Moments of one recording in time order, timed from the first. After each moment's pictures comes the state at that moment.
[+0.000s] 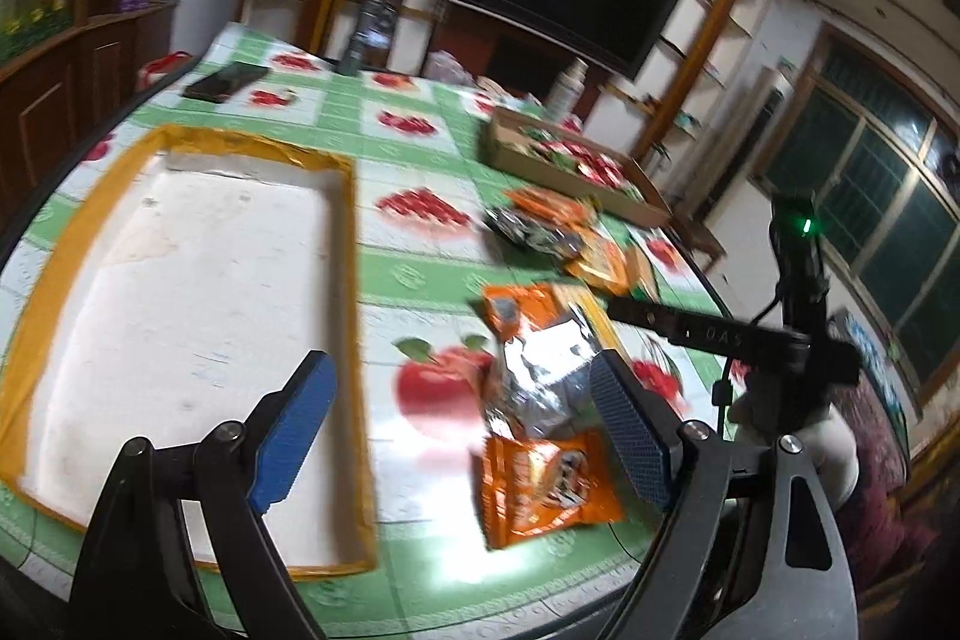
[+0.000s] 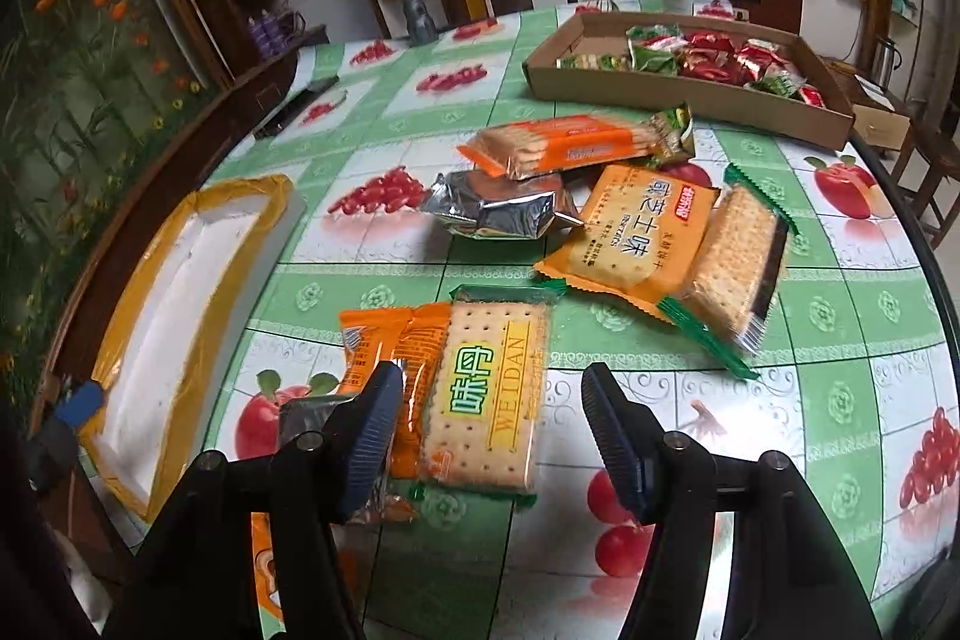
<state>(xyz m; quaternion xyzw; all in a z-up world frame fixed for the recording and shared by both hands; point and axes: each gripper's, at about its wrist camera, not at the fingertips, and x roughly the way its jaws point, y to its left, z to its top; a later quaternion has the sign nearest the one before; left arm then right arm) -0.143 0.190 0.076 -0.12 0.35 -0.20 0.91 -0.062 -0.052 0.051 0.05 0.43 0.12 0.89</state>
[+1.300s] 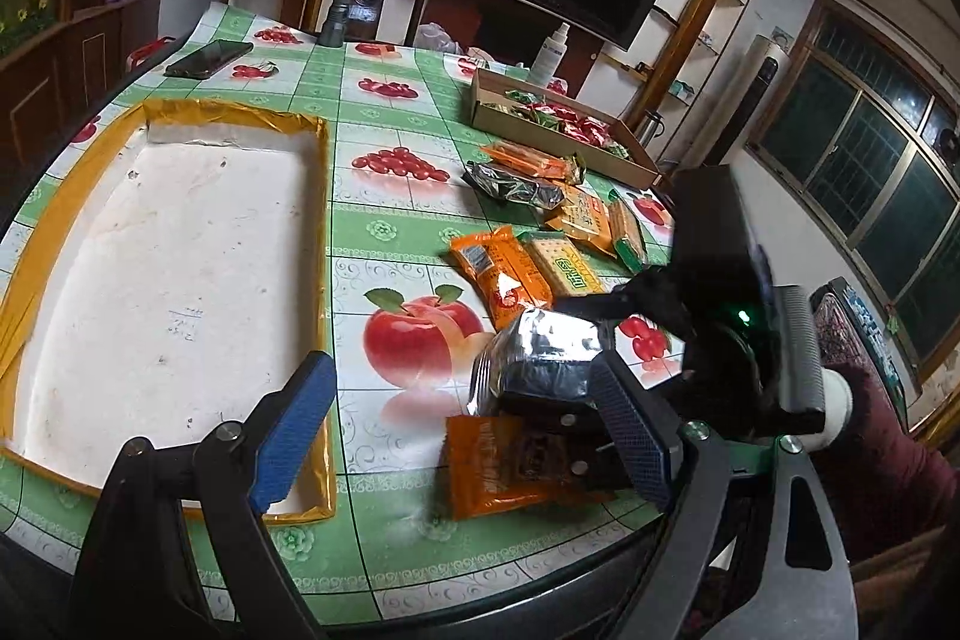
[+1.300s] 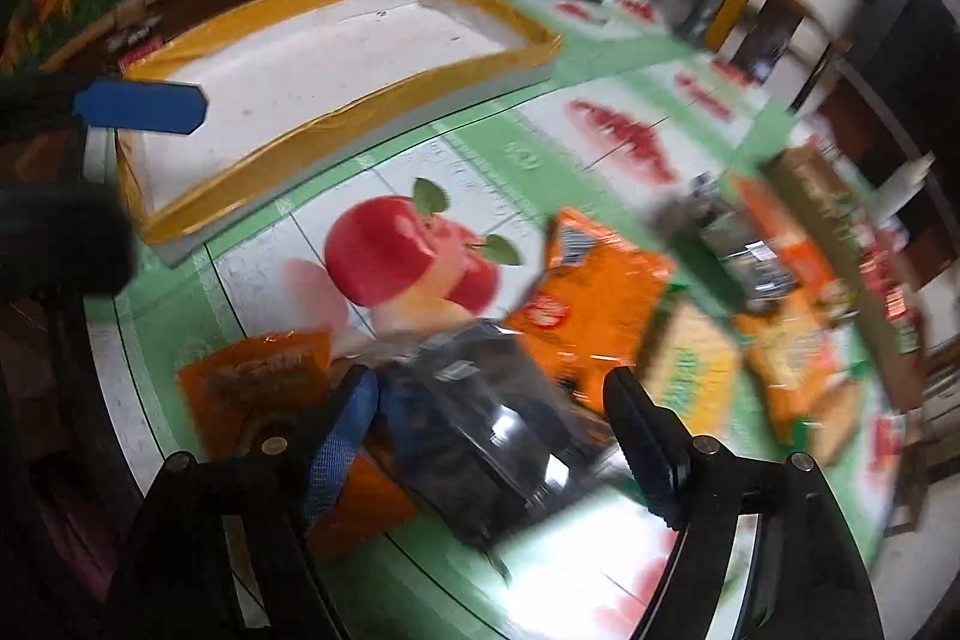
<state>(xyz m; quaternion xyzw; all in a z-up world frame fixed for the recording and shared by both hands) -0.157 0.177 0.073 -0.10 0.38 -0.20 0.90 -0.087 0.046 0.010 -0.25 0.45 0.28 0.81</state>
